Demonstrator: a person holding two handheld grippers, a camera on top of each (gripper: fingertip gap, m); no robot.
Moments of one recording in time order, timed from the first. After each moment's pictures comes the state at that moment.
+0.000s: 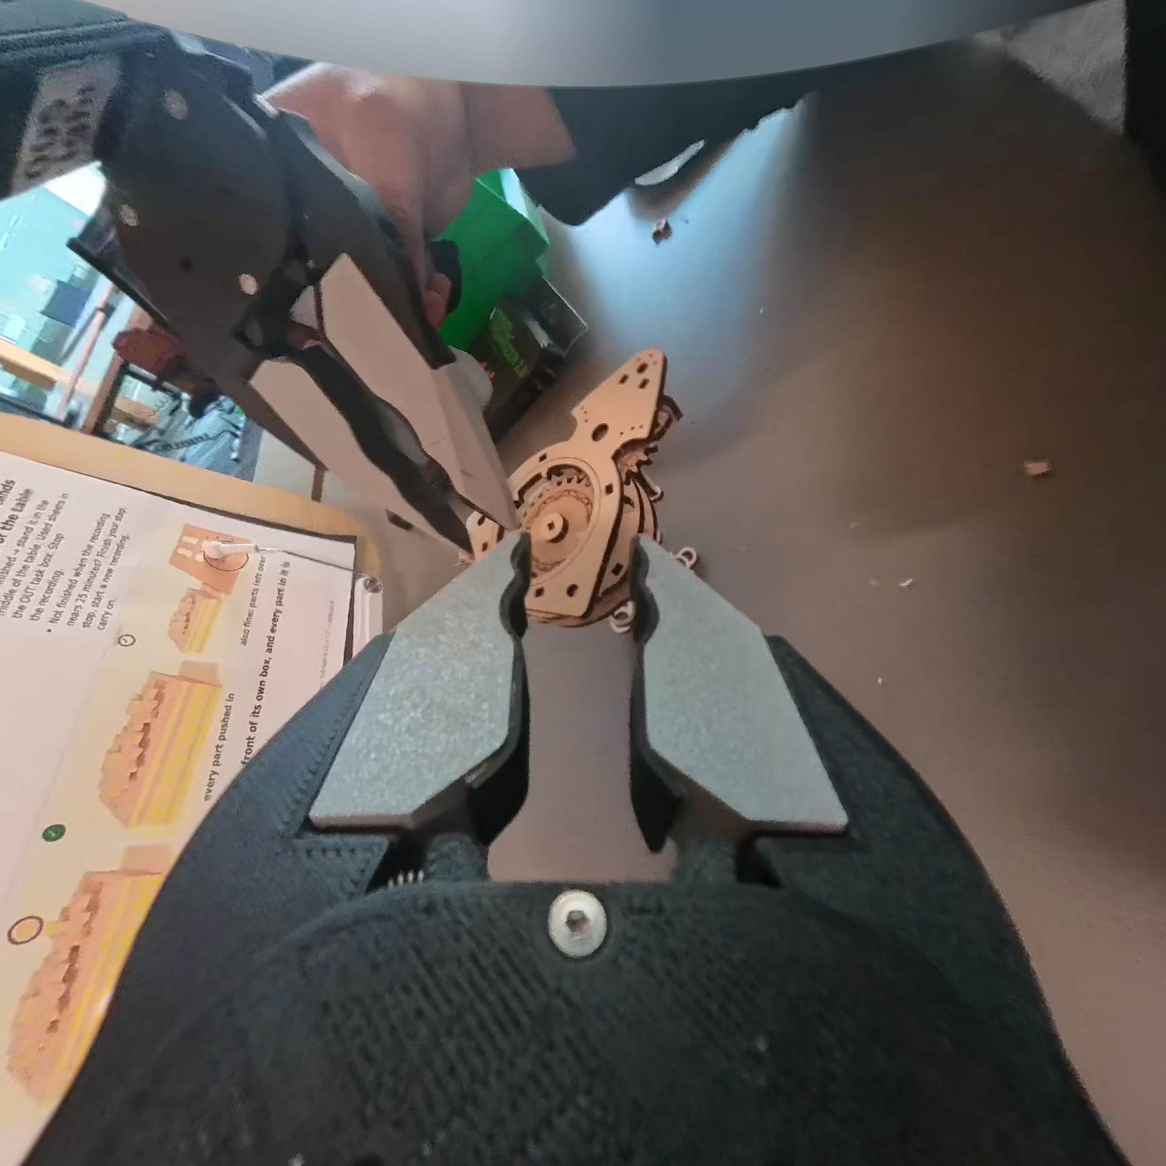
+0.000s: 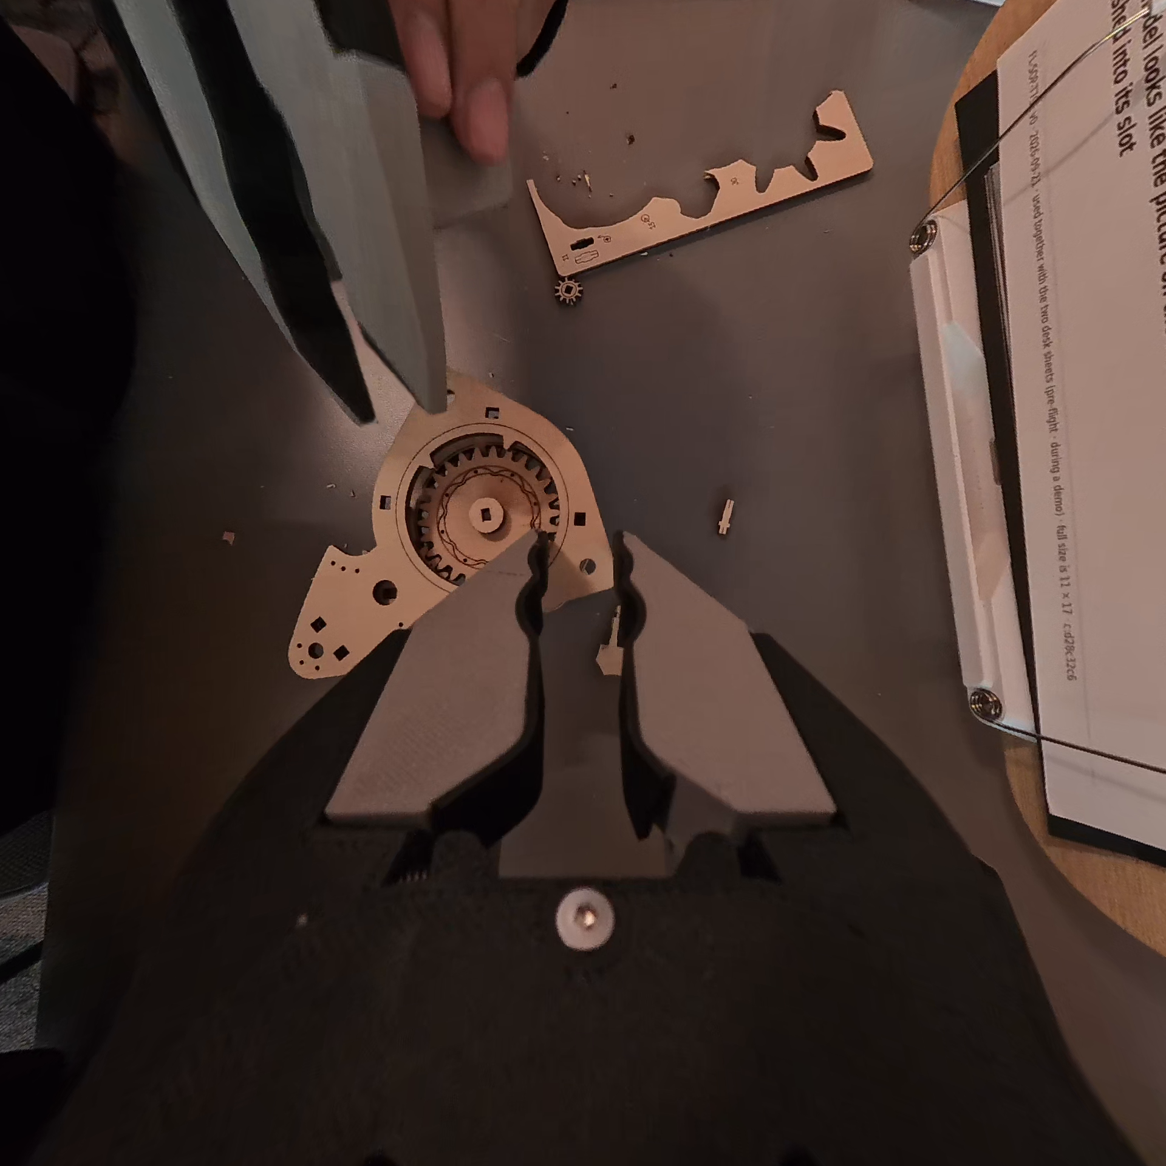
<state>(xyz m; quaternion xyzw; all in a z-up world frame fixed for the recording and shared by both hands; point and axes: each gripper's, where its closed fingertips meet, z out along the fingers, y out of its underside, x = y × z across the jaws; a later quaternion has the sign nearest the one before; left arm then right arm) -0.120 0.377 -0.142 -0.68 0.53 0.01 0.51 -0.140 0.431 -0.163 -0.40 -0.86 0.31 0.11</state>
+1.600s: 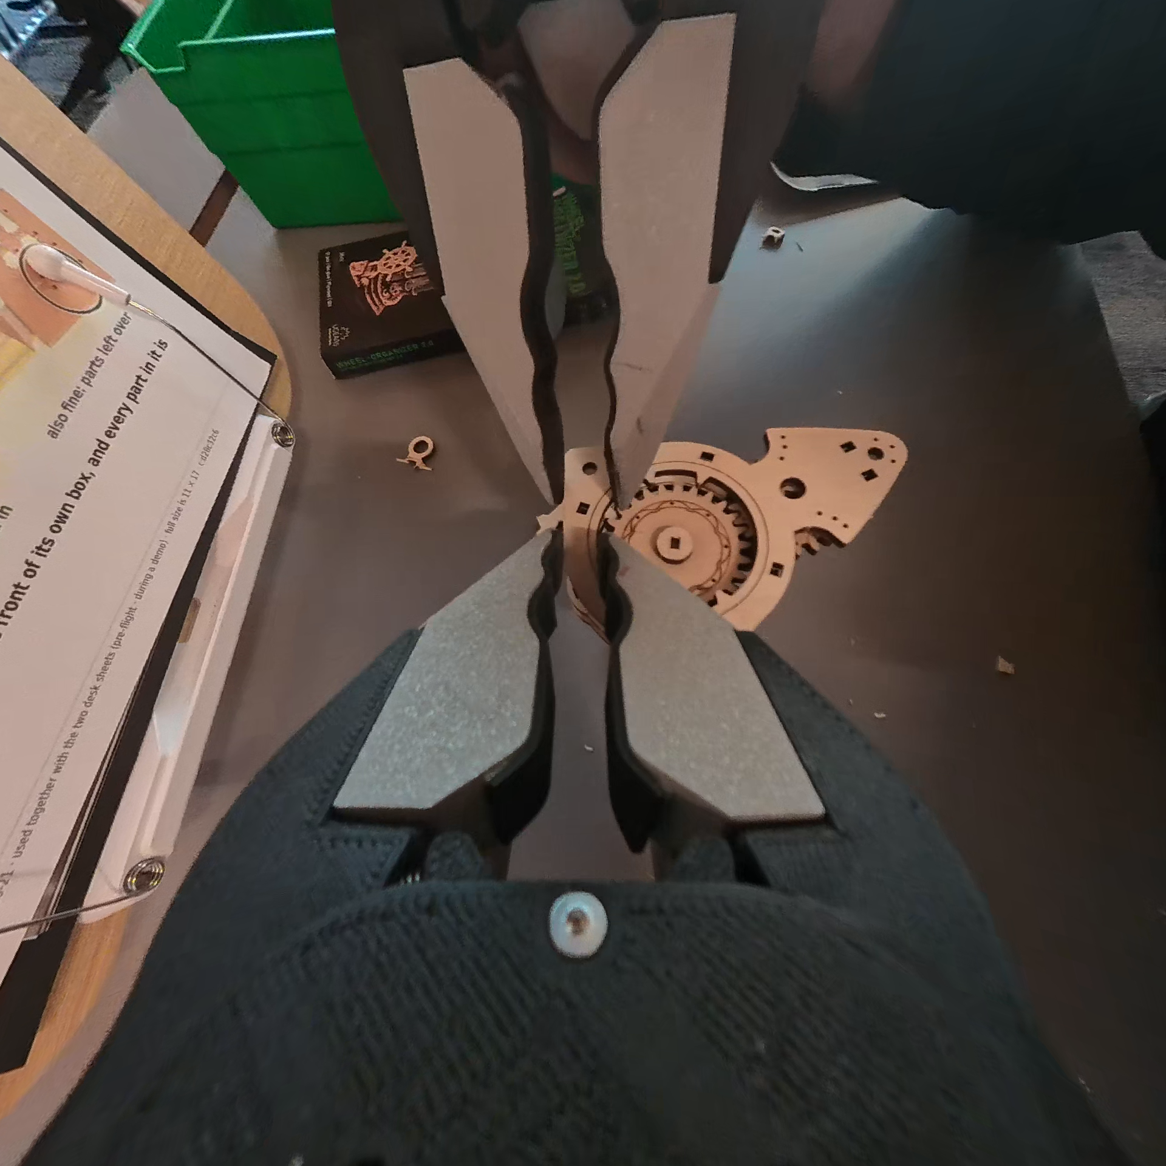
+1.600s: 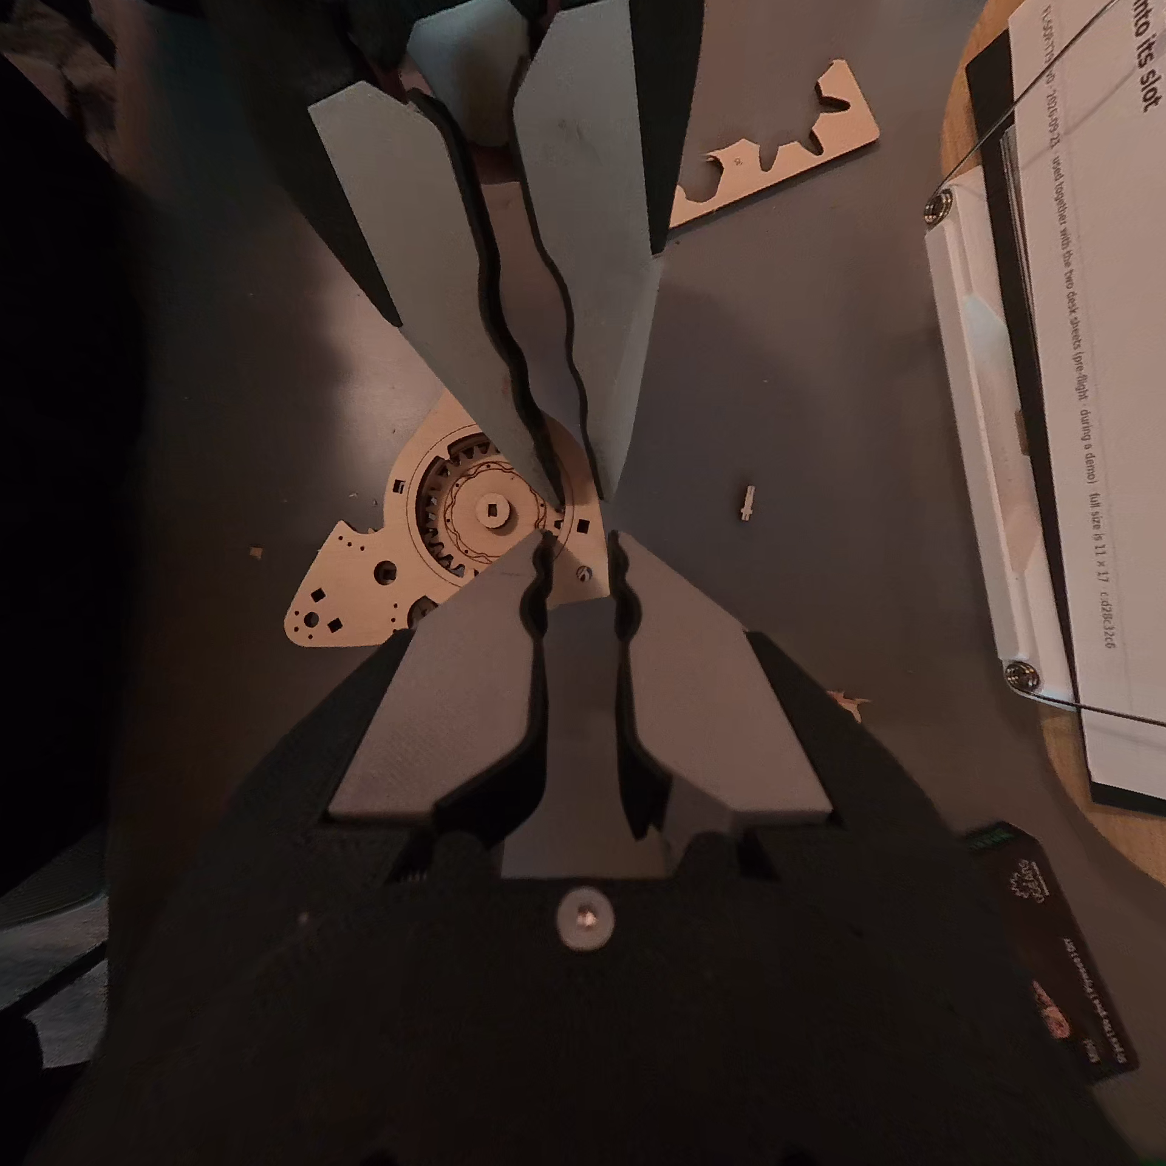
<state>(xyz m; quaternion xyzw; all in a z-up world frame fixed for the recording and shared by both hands) -0.134 0.424 -0.160 -0.82 0.34 -0.13 0.44 -0.133 0.423 -0.161 -0.43 -0.85 0.30 0.10</state>
